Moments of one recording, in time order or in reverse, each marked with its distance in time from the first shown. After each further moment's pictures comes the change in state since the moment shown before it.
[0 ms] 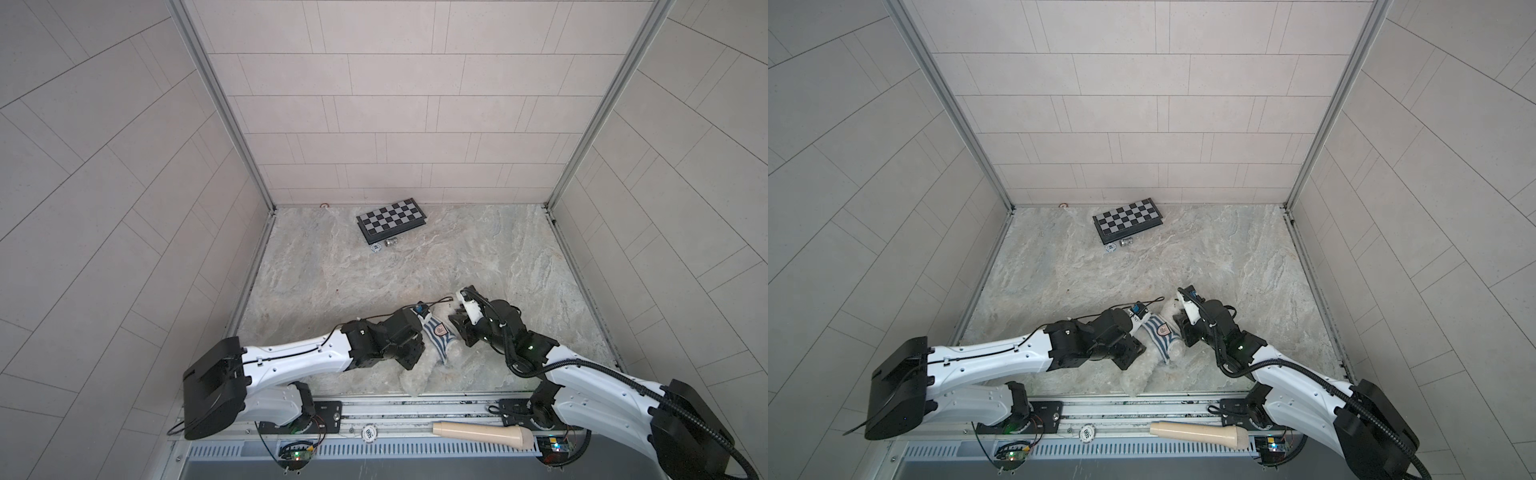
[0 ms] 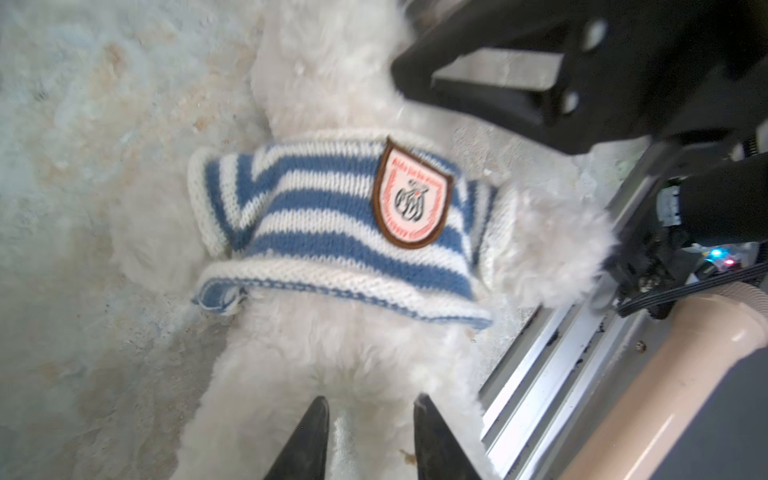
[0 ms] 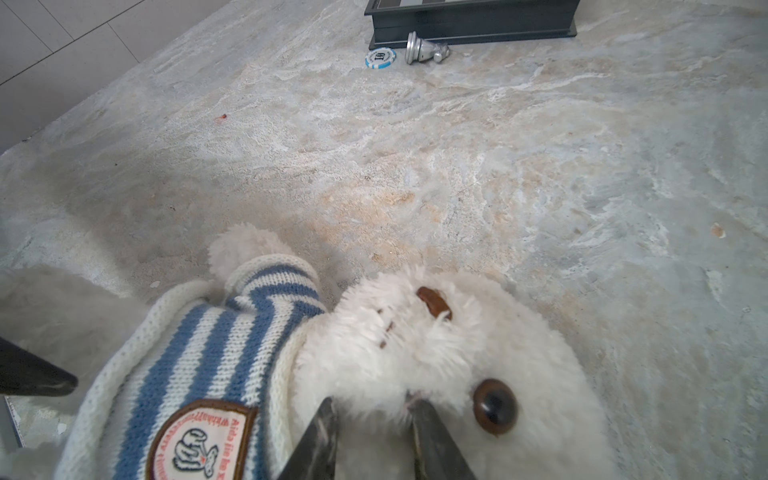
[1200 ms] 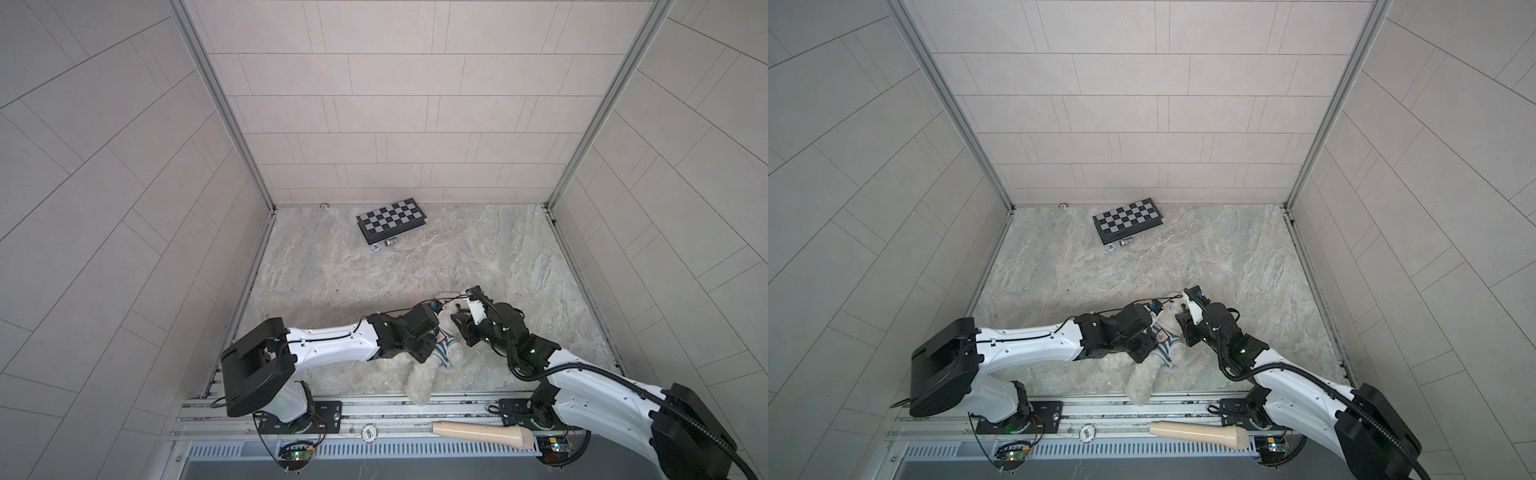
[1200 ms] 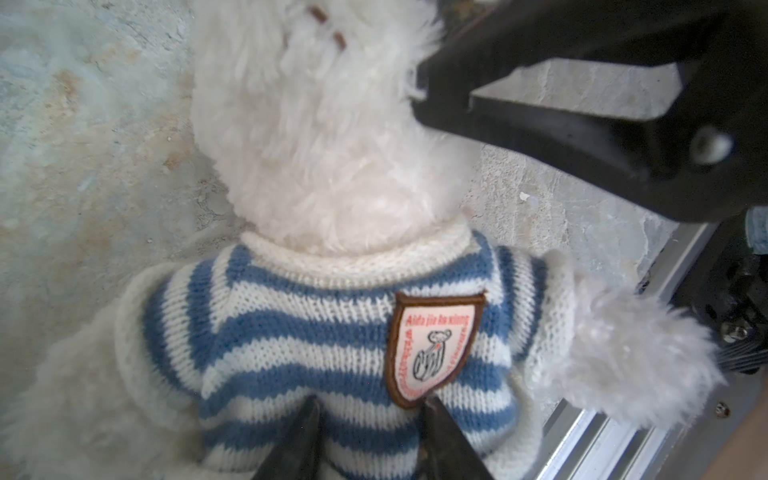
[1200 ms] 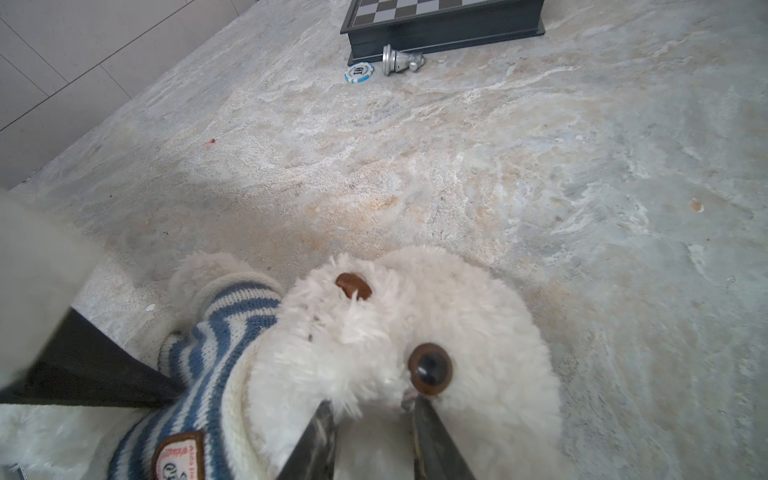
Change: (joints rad) left arm -0.005 0.235 0.064 0.086 -0.030 0.042; right arm -0.014 -0.021 -0.044 0.051 0.029 0.074
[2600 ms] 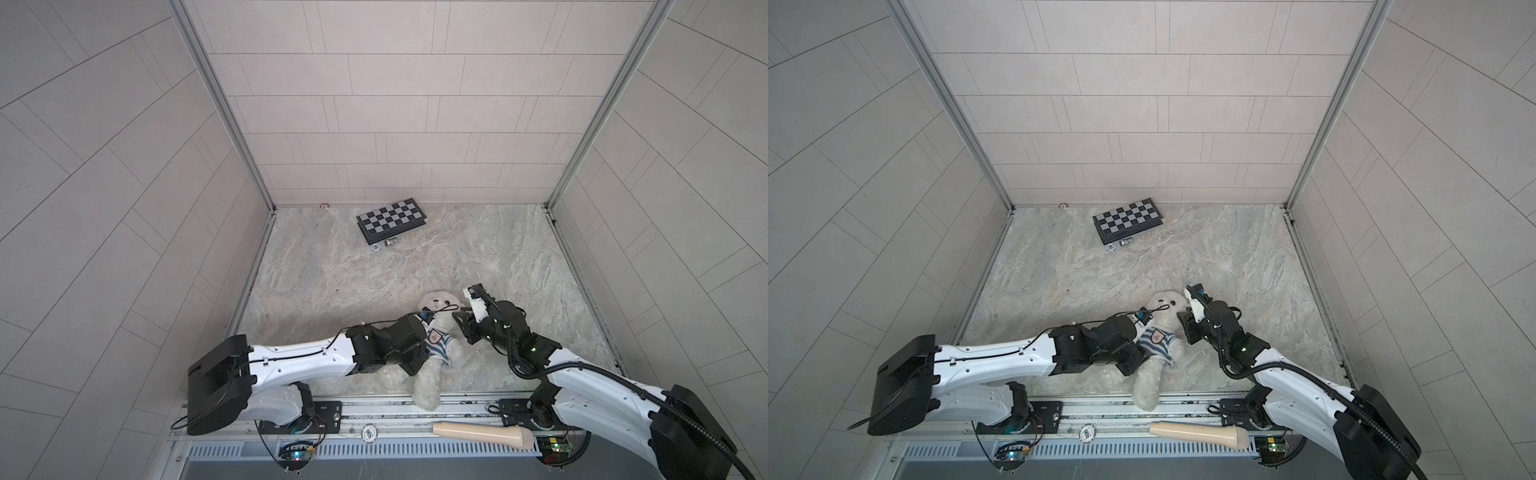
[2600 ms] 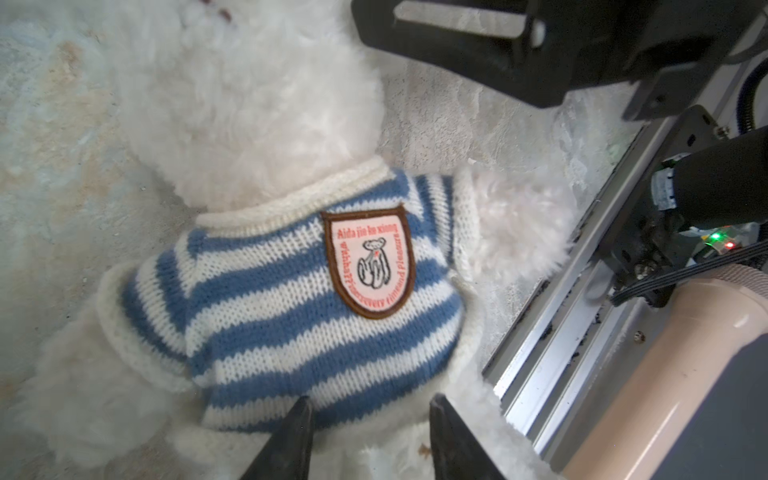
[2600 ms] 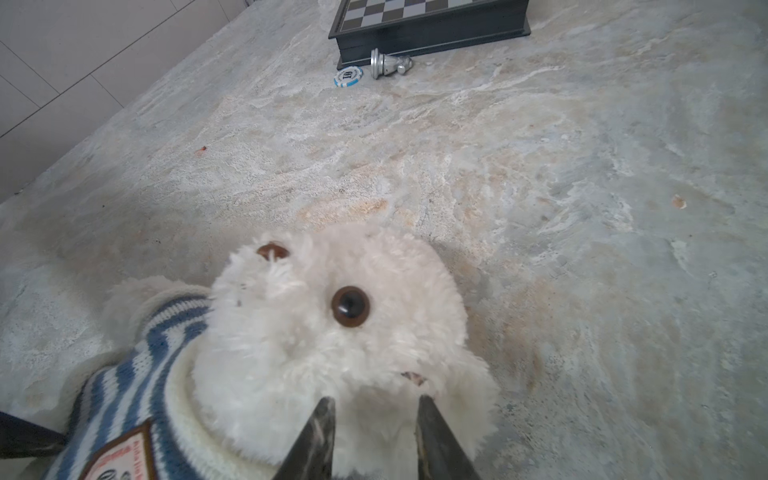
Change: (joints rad) left arm -0.052 -0.206 -0.090 -0.039 0.012 -0.054; right arm -0.028 -0.010 0.007 -0.008 -0.025 0.002
